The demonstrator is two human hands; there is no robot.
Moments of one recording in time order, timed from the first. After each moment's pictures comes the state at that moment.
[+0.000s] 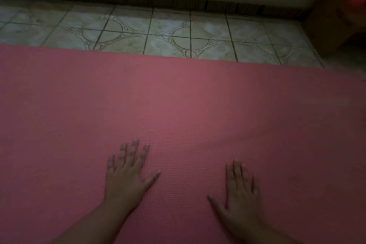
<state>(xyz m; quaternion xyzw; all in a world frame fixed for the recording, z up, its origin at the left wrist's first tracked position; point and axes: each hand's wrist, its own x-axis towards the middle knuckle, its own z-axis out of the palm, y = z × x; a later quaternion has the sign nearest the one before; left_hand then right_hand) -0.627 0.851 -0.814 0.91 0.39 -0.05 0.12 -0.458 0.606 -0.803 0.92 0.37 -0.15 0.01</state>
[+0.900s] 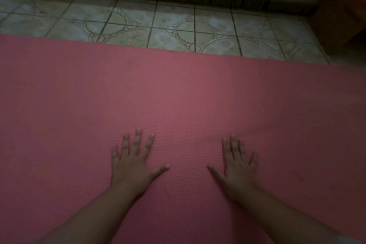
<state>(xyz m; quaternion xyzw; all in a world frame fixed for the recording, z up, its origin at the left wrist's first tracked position) -0.618 0.856 -0.821 0.90 0.40 -0.07 0.13 -0.420 0.643 -0.818 0.92 0.36 -0.16 0.01</state>
